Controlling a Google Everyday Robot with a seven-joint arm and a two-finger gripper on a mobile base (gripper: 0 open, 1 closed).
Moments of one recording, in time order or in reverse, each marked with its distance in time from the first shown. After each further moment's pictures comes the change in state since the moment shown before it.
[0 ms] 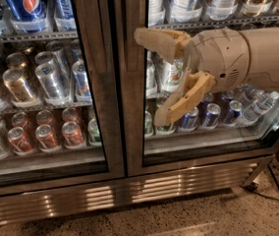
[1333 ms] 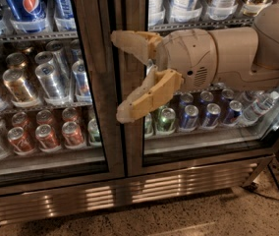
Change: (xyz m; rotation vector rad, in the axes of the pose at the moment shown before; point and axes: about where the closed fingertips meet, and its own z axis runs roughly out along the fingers) arm 0.000 -0.009 0.045 0.000 0.005 0.056
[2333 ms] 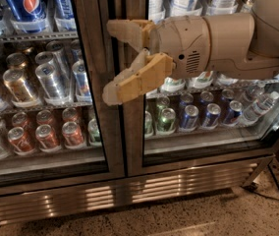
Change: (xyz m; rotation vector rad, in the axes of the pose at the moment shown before) arm -0.016 -0.016 0.007 0.047 0.013 0.029
